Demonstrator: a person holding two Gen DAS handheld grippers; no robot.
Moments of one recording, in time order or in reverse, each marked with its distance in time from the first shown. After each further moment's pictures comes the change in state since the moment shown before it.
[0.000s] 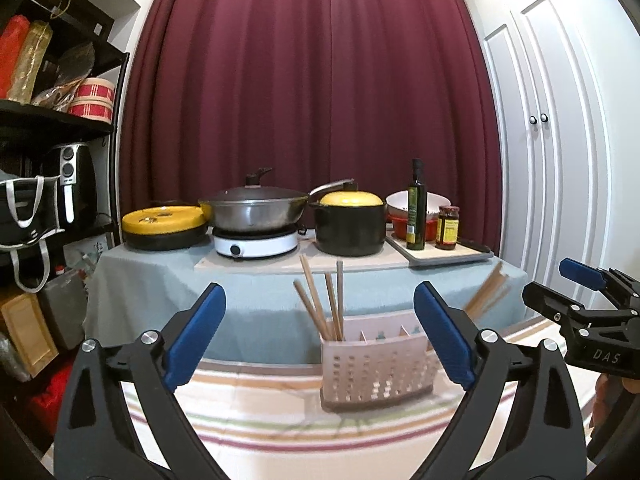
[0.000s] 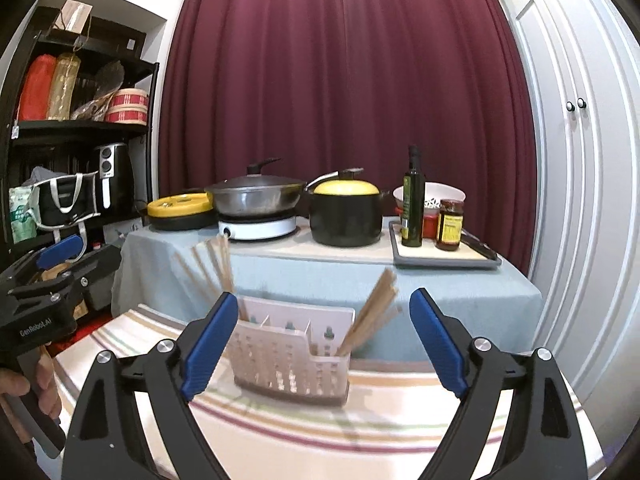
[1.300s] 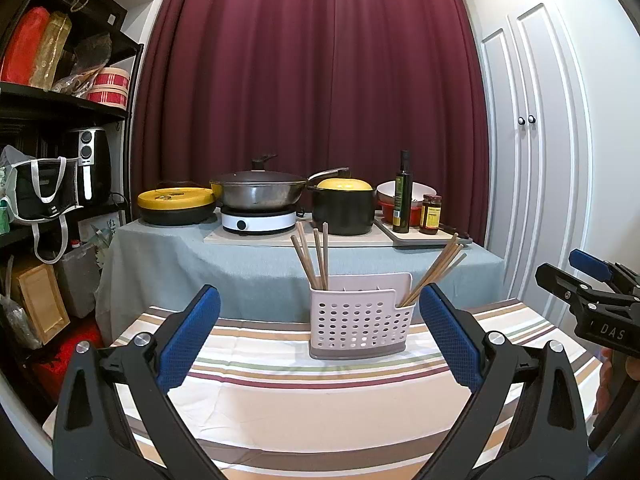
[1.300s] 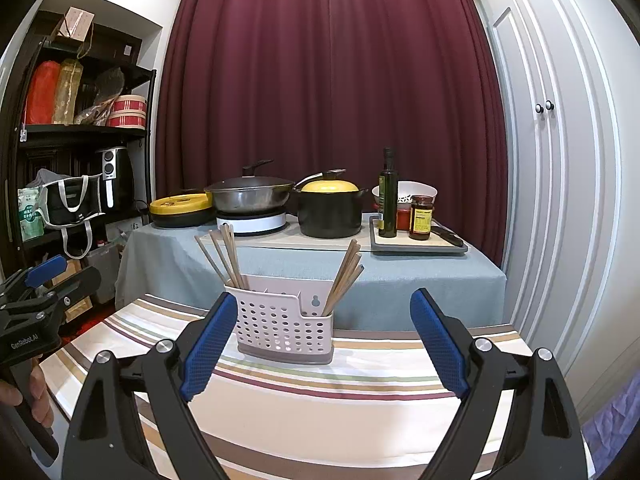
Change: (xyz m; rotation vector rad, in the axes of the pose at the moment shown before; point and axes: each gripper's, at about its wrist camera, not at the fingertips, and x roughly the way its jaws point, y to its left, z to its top) left arm -0.089 -0.010 -0.019 -0.035 0.038 -0.003; right arm -0.076 -0.004 -0.014 0.016 -0.003 -0.047
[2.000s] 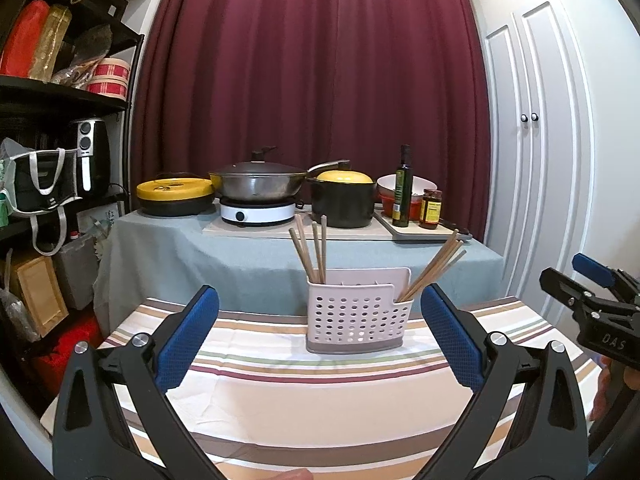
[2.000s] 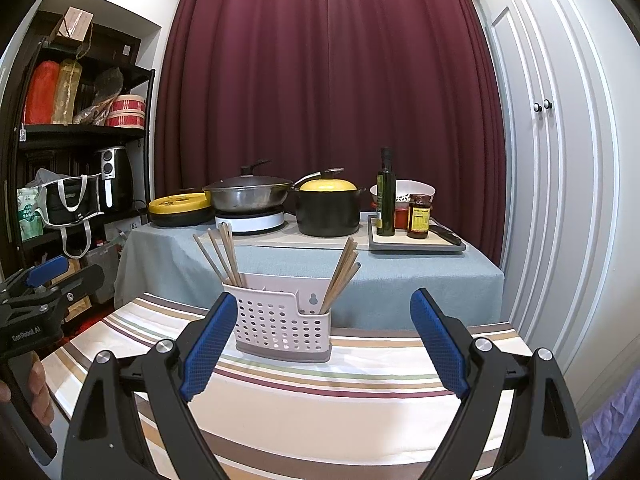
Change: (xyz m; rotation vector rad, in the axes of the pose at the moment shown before) left arm 0.004 0.001 0.002 -0.018 0.037 -0.012; right arm -0.002 -0.005 -0.002 0.005 0.003 -0.002
